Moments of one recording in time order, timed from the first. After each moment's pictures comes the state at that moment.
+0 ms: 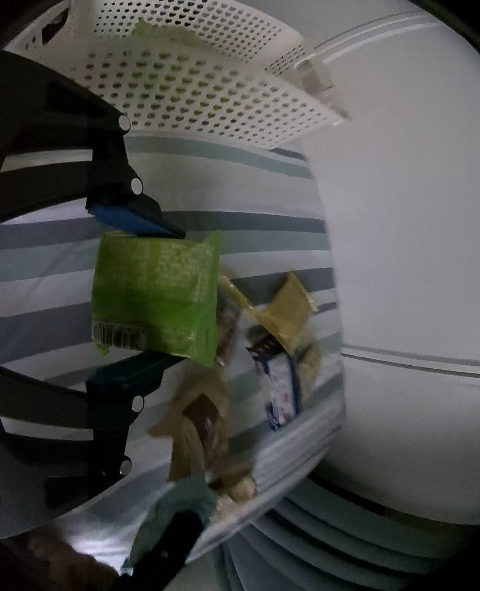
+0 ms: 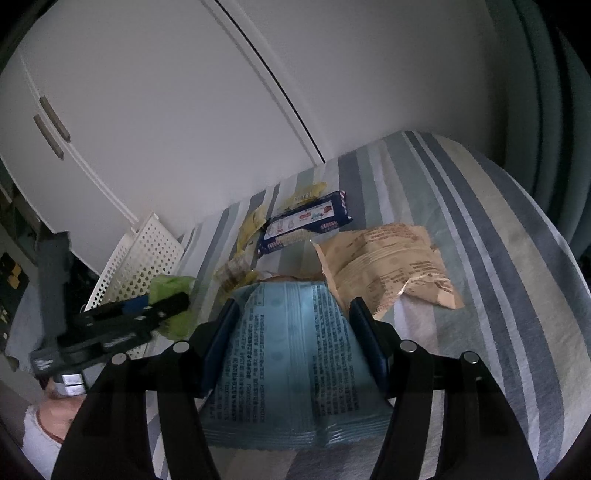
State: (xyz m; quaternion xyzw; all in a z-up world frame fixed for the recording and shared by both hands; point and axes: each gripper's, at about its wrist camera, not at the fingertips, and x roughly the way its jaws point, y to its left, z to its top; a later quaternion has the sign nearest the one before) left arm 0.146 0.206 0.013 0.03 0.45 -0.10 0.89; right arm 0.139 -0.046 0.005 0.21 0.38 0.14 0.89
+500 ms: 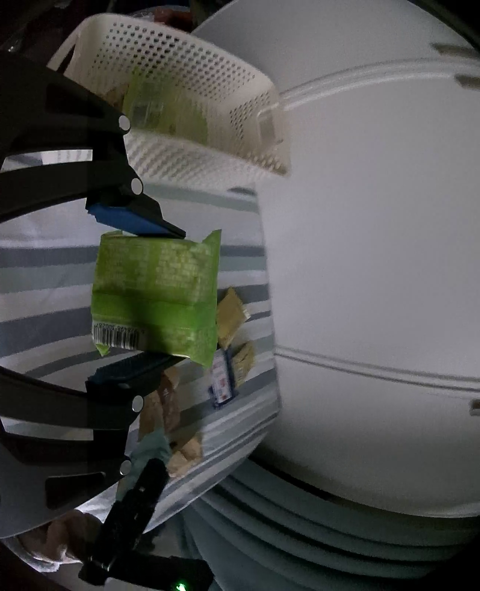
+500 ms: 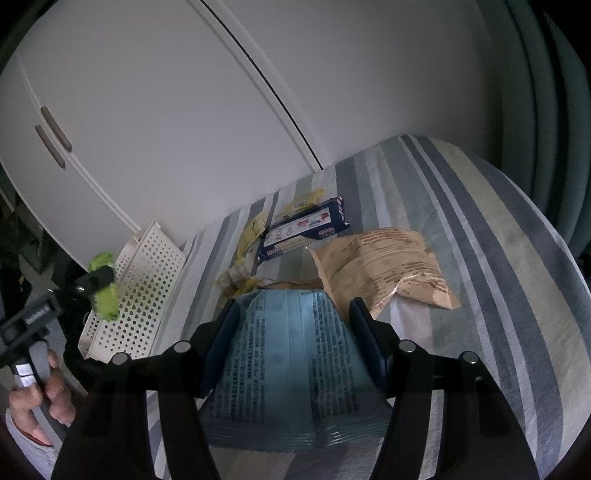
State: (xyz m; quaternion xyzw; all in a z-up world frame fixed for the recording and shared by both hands) left arm 0.119 0.236 0.088 -0.01 0.37 -0.08 0.92; right arm 0.137 -0.051 0.005 0.22 0.37 0.14 0.89
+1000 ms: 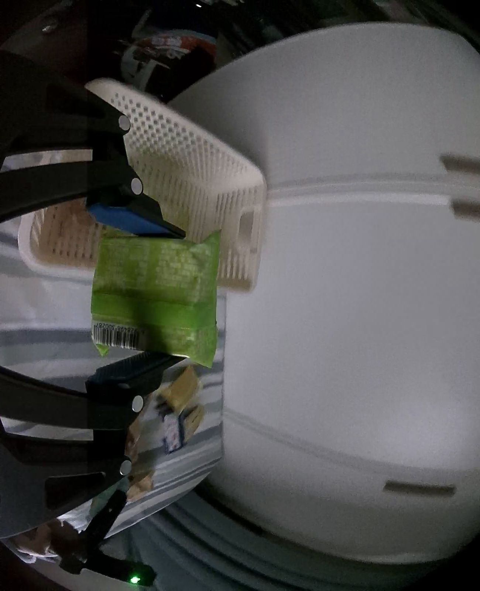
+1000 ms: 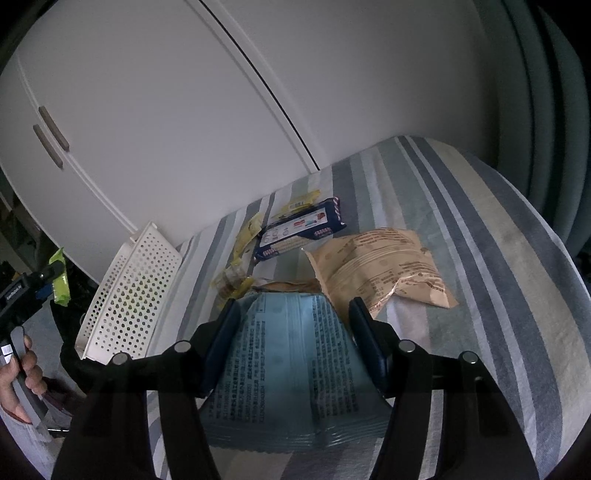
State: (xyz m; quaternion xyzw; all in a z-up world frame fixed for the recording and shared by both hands) left arm 0.092 0.350 0.127 -0.07 0.32 0.01 0.94; right arm 0.139 -0.051 0.006 0.22 0.37 0.14 0.89
